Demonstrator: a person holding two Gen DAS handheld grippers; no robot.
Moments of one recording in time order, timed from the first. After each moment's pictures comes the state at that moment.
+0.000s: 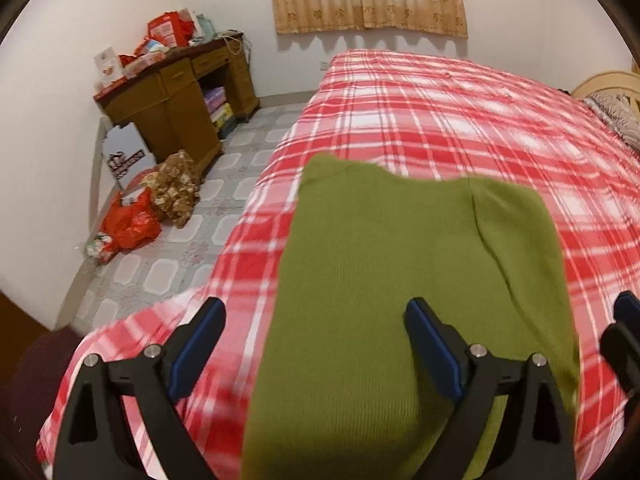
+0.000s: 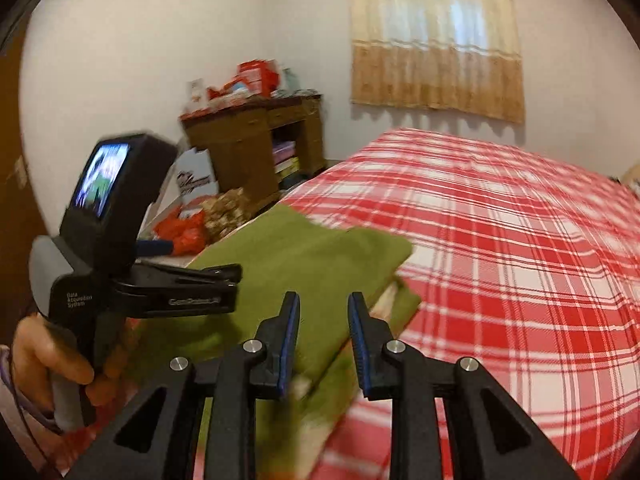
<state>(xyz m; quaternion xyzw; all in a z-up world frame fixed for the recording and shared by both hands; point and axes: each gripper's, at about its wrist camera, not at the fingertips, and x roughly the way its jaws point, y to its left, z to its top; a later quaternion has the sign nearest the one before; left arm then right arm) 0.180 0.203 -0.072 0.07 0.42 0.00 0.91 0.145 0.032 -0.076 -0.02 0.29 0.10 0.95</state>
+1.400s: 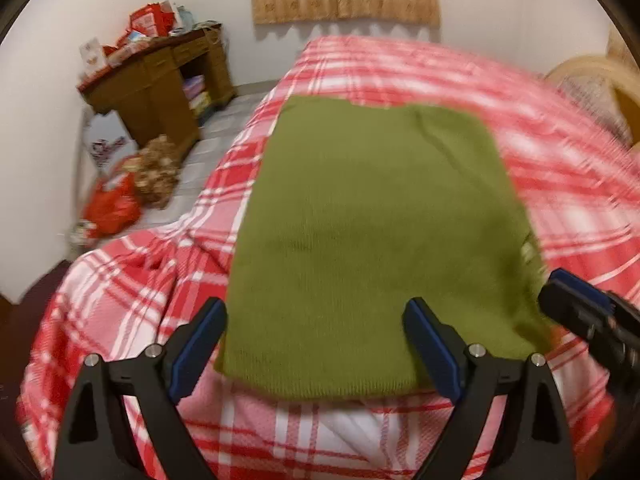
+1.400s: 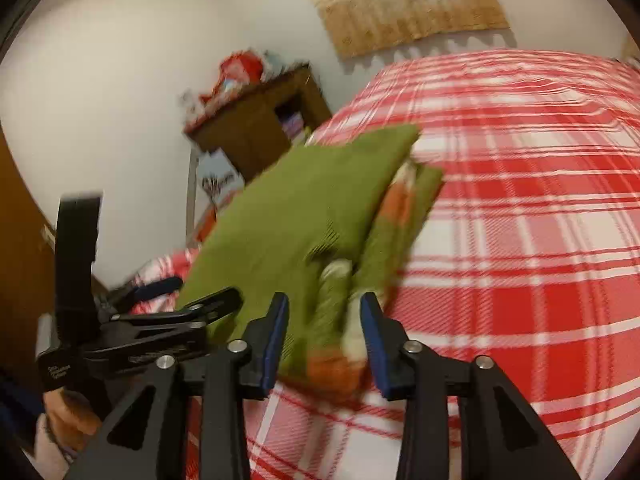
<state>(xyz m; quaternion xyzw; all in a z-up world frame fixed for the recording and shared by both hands) 0.114 0.223 -0.090 0.04 0.43 -0.07 0.90 0.099 -0.001 -0.120 0.18 0.35 0.12 0.91</state>
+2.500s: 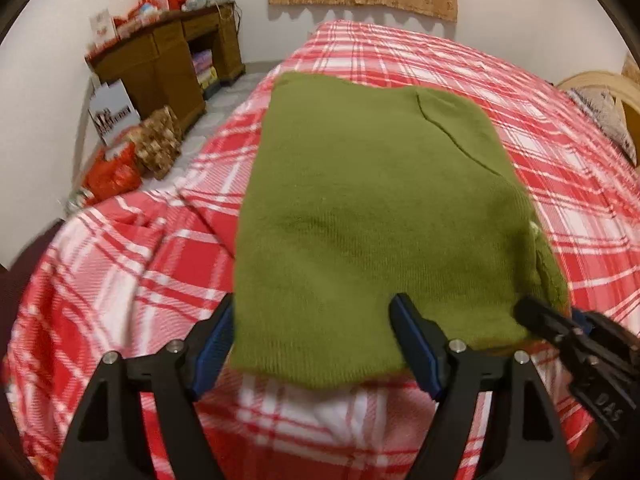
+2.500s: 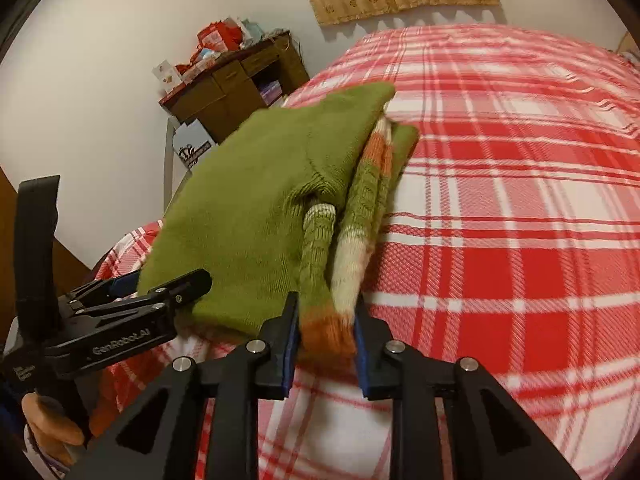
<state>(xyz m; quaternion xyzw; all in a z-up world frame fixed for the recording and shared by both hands) 0.098 0.207 -0.098 0.04 0.46 -0.03 0.89 0.094 0.005 -0.132 0.14 0.41 0.09 0.89</state>
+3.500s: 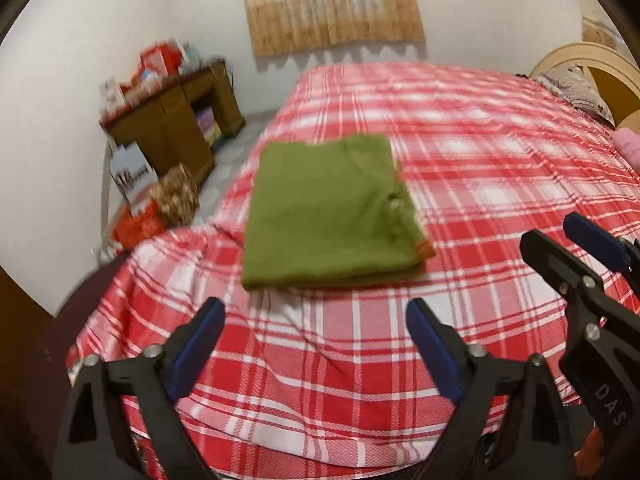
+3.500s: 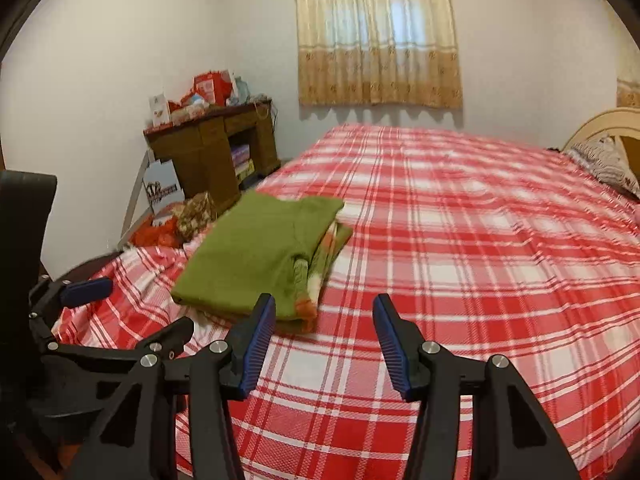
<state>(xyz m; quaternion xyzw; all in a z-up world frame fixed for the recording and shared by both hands) -0.029 0.163 -0.008 0.11 0.37 -0.03 0.92 -0.048 0.018 -0.012 0.02 0.29 -0.01 0.96</state>
